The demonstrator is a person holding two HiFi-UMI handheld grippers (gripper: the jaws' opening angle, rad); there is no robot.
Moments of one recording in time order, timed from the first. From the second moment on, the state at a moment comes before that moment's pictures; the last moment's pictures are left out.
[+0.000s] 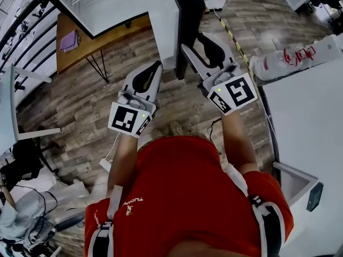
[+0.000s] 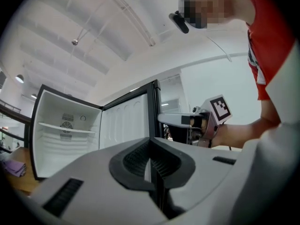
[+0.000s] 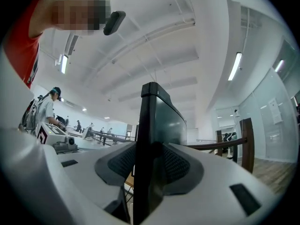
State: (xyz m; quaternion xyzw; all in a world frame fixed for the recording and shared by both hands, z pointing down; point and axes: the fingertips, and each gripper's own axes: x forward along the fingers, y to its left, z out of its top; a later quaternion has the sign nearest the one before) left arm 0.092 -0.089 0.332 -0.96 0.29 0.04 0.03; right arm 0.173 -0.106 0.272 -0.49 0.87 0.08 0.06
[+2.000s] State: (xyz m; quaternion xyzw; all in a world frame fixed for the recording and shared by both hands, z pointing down) left arm -0.010 -0.113 0.319 -0.90 0.44 0.06 0.04; right arm 0.085 -0.126 0.287 -0.43 0.89 0.16 0.03
